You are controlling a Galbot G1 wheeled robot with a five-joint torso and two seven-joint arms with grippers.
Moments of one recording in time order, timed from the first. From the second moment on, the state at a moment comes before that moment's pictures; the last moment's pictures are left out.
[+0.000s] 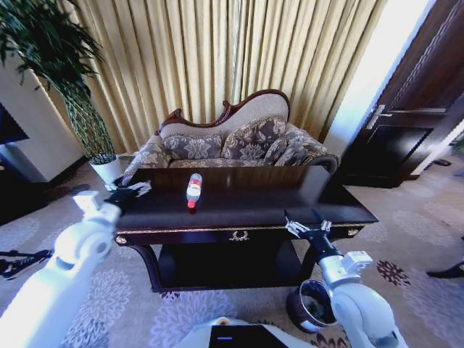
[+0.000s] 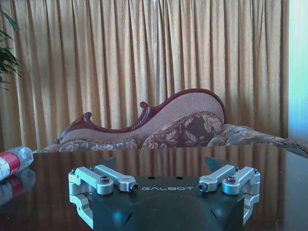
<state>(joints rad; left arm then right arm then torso) 1.09 -0.82 -0.51 -2.13 -0.87 0.46 -0.37 -1.70 1.28 0.72 2.37 0.40 -0.22 0.03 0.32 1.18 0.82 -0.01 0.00</state>
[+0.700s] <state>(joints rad) 0.78 -0.95 -0.04 -2.00 -0.91 0.59 -0.59 -1.69 1.25 0.73 2.34 0.41 -0.20 0.03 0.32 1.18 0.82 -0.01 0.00</state>
